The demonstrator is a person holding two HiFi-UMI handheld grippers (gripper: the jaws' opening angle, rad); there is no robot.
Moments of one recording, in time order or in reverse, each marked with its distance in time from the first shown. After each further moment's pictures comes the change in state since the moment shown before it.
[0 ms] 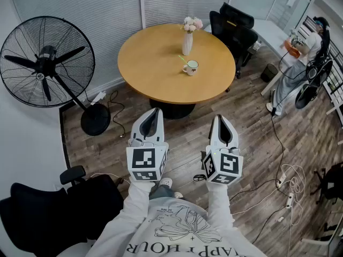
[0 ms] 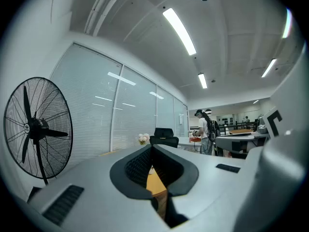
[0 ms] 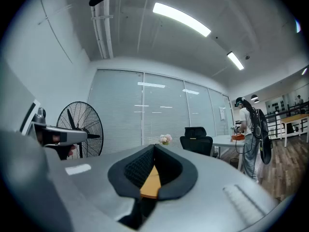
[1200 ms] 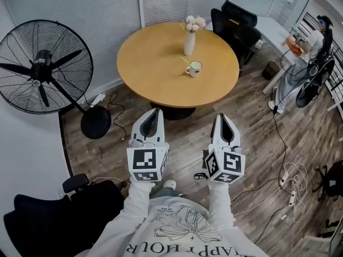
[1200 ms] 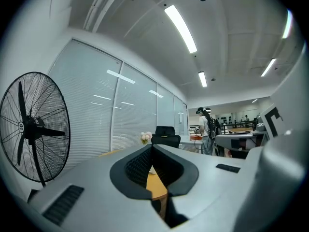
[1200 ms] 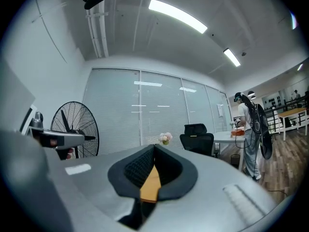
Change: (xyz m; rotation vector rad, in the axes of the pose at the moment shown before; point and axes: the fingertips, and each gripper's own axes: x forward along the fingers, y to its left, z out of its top) left arm 0.042 0.040 -0.009 0.010 0.010 -0.020; right arm 0.054 0.010 -0.015 0.045 0.004 -0.028
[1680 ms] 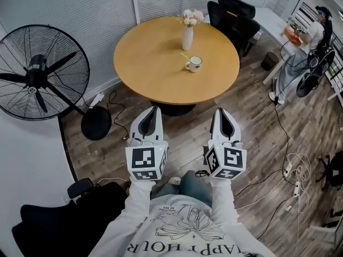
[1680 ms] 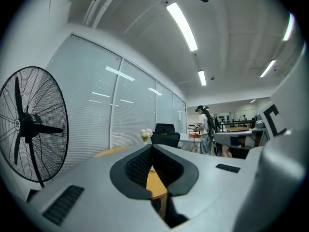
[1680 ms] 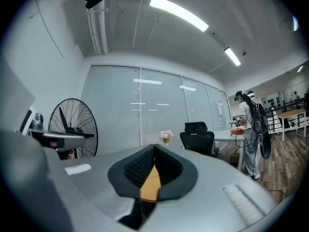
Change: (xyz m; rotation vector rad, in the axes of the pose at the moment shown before) left arm 0.017 0.025 -0.013 -0.003 0.028 -0.021; right arm 0.023 0.016 -0.010 -0.010 0.024 -0.014
